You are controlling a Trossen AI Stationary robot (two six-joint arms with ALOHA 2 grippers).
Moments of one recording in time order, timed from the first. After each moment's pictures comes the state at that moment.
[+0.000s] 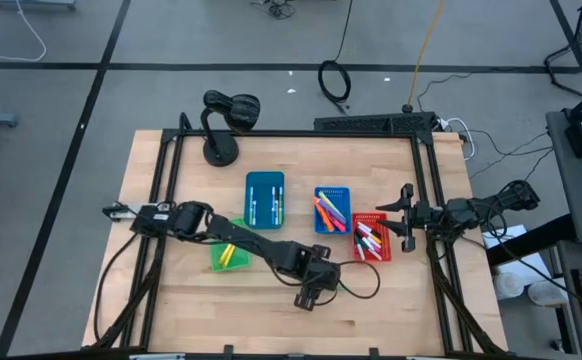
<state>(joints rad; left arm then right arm) -0.30 2.36 1.91 -0.63 0.00 0.06 0.35 0.02 0.06 0.01 0.42 -0.03</state>
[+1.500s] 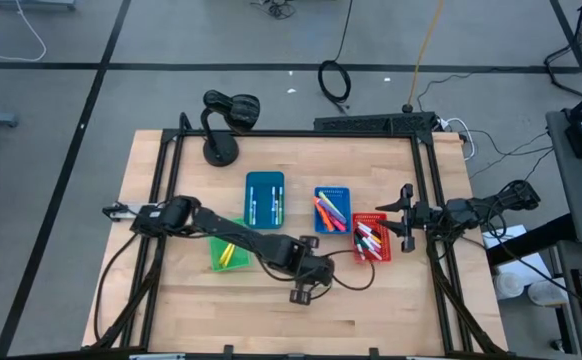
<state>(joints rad) -0.30 2.25 1.90 -0.78 -0.08 -0.08 0.35 0.02 0.06 0.01 0.42 -0.03</state>
